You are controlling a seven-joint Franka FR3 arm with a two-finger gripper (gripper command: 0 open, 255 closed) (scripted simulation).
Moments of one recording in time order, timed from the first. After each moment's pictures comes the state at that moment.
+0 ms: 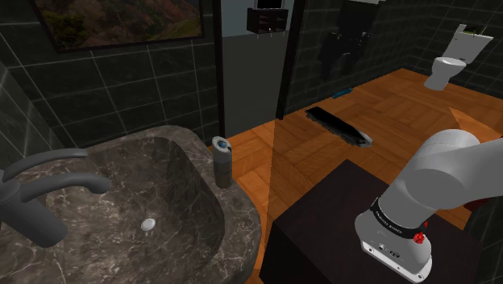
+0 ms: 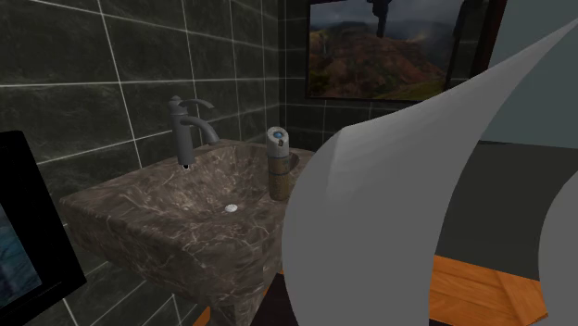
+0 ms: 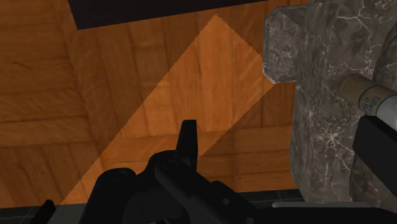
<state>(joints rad) 0.02 -0.79 0.06 -2.31 0.10 1.53 0.17</state>
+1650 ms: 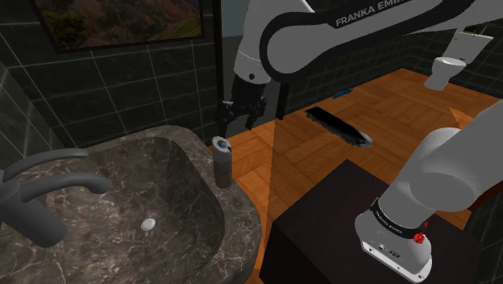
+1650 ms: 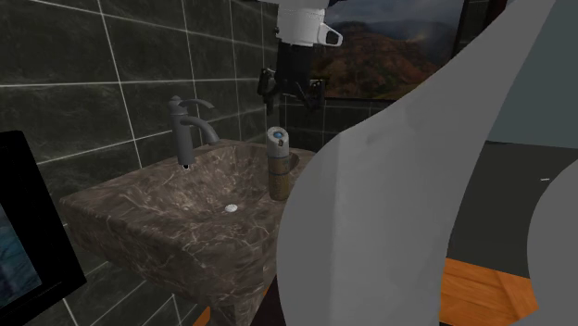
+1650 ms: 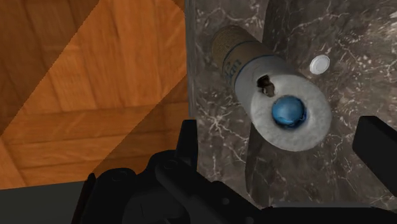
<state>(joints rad) 0.13 -0.31 0.41 -2.36 0.28 2.26 0.40</state>
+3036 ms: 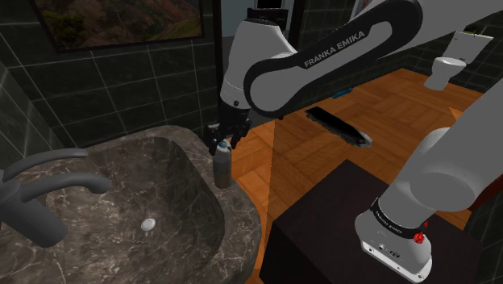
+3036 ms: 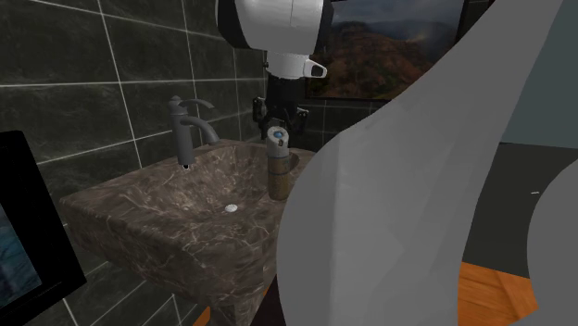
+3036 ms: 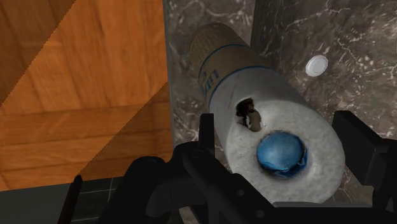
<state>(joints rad) 0.13 -0.14 0.48 -2.37 0.24 2.47 0.45</state>
